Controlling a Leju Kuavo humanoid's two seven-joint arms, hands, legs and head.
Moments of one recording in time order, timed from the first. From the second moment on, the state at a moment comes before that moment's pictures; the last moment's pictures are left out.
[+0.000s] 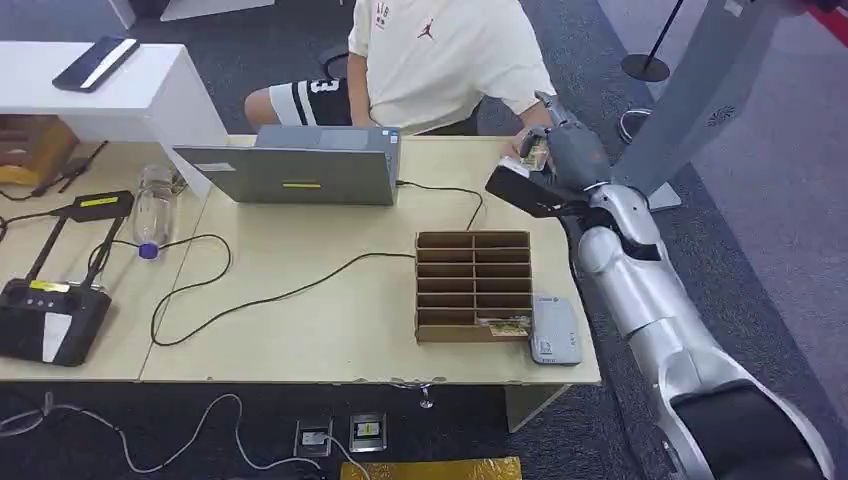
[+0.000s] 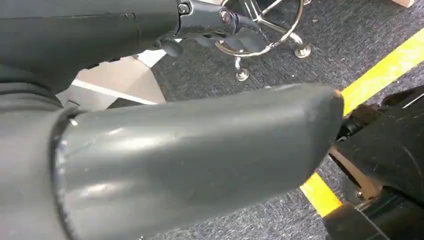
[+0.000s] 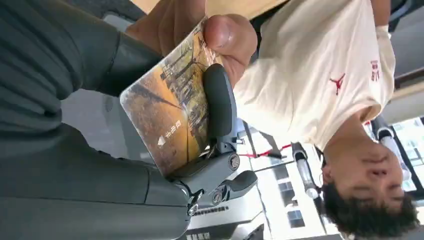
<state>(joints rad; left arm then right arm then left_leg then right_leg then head) -0.32 0.10 -1.01 -0.33 -1.20 0.06 -0.42 -0.86 -0.13 0.32 -0.79 0.87 -0.23 -0.37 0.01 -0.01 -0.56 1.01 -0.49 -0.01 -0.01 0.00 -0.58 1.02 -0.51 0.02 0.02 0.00</state>
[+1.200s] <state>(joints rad) -0.31 0.10 -0.99 -0.33 -1.19 0.07 -0.42 -0.86 -0.12 0.30 -0.76 0.44 -0.09 -0.36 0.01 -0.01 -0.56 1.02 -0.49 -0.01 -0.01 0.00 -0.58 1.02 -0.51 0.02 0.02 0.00</state>
